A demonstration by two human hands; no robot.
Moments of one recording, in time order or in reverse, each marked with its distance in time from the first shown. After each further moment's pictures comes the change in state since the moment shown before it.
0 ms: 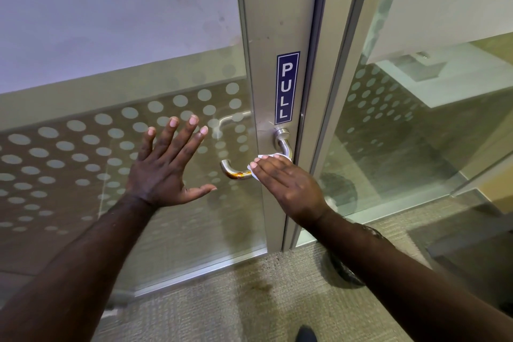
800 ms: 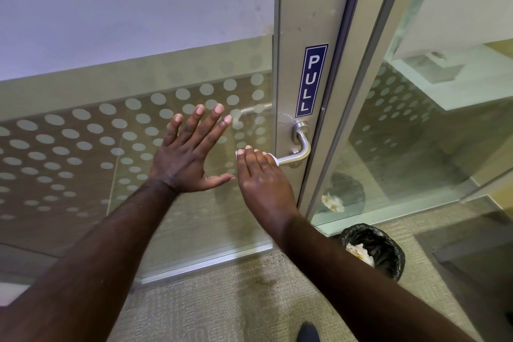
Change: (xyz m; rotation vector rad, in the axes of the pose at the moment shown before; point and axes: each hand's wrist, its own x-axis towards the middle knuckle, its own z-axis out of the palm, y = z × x) left_hand -0.002 -0.001 0.000 -0.091 -0.021 0.003; right_hand 0.055 -0.090 0.012 -0.339 -0.273 0.271
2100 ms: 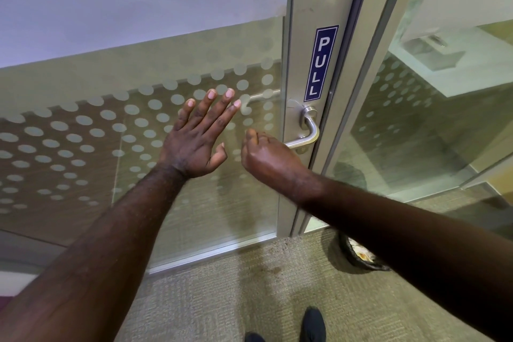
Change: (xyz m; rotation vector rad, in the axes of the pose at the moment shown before) left_hand 0.001 -0.004 -0.012 -0.089 -0.045 0.050; right_hand 0.033 0.005 -0.022 -0.220 -0.306 -0.300
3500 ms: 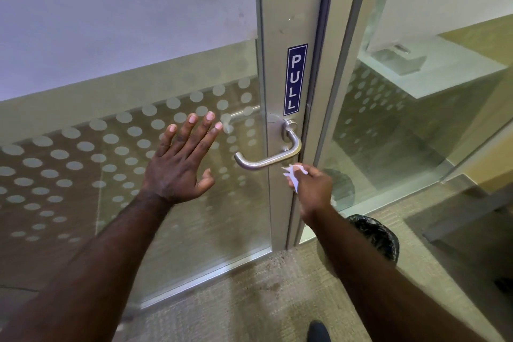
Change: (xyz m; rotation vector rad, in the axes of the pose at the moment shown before) left_hand -0.004 -0.002 0.004 0.049 0.003 0.016; right_hand -0.052 0.015 0.071 1.980 0.555 1.560
